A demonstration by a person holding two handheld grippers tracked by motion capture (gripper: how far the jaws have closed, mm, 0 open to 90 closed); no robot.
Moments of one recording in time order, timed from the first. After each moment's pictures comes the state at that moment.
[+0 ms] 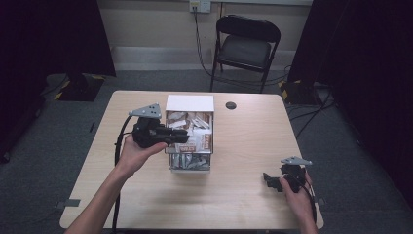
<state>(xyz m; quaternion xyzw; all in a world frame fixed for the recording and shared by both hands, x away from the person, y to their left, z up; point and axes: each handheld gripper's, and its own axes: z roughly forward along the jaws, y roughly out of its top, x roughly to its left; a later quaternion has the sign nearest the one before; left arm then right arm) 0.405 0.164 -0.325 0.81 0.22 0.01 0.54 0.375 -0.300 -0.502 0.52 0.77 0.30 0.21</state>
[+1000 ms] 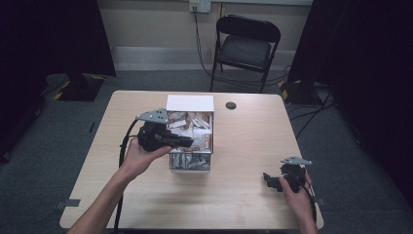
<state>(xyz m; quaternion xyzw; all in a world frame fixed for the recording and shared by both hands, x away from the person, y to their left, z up) 0.403 0.151 -0.330 0.82 0.20 -0.01 0.53 0.376 -0.300 -0.502 0.52 0.77 0.30 0.21</state>
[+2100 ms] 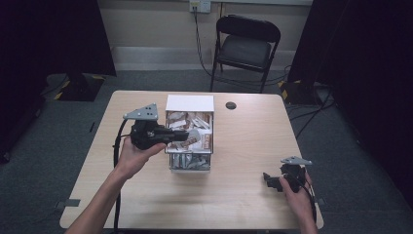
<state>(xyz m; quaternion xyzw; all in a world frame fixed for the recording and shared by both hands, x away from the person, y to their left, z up) 0.394 0.165 -0.316 0.80 0.20 0.03 0.57 0.376 -0.300 -0.502 0.52 0.77 0.30 0.21</state>
